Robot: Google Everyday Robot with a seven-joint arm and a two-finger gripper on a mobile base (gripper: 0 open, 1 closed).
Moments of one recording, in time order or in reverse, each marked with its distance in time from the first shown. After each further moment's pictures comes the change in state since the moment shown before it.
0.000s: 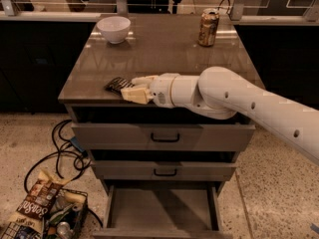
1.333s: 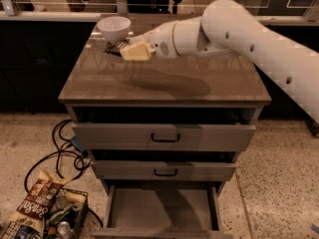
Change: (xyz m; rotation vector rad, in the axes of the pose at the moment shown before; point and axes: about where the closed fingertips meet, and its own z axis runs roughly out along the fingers) arm -0.104 -0.035 -0.003 -0.056 0.067 -0.140
